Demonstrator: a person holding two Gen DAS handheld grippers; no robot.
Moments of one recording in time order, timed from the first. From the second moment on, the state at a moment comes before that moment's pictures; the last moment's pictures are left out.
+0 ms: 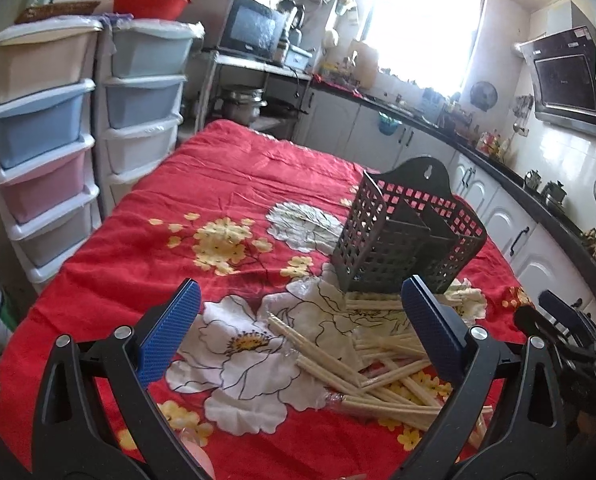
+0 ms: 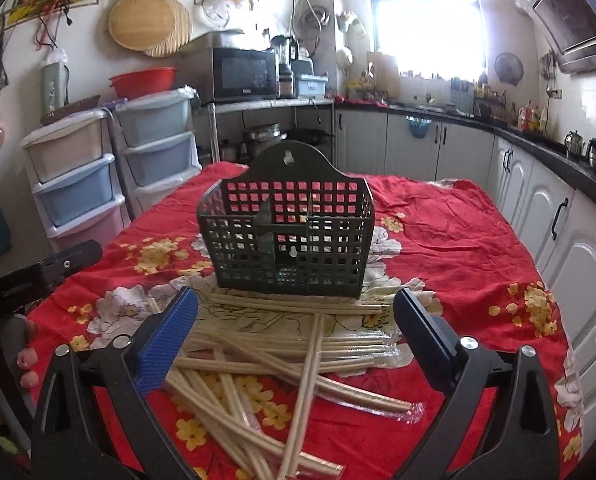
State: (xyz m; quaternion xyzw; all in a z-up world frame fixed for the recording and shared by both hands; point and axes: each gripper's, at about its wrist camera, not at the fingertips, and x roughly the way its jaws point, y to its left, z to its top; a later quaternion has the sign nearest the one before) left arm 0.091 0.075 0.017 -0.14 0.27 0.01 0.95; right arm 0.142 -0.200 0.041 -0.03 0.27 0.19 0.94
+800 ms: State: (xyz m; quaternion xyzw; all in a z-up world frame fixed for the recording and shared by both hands) left arm 0.154 0.098 -0.058 -0.23 0.44 -0.06 0.87; right arm 0.220 -0.193 -0.012 -0.03 0.41 0.21 0.89
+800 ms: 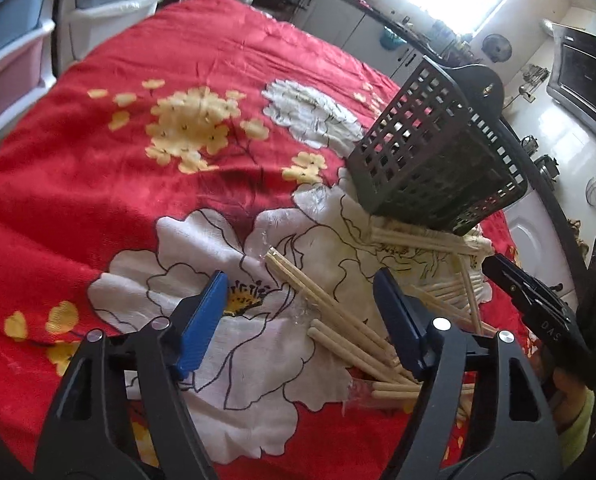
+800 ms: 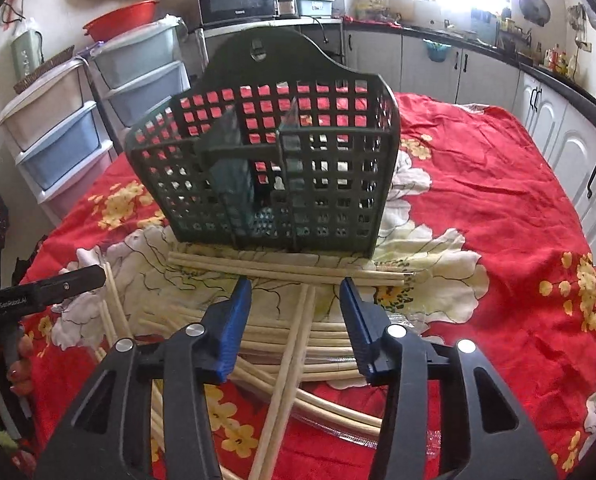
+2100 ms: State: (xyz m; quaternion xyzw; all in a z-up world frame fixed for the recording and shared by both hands) left arm 0.161 0.129 -0.050 -0.30 0.43 -0.10 0.85; right arm 0.240 -0.215 -0.008 0.07 0.45 0.23 0.86
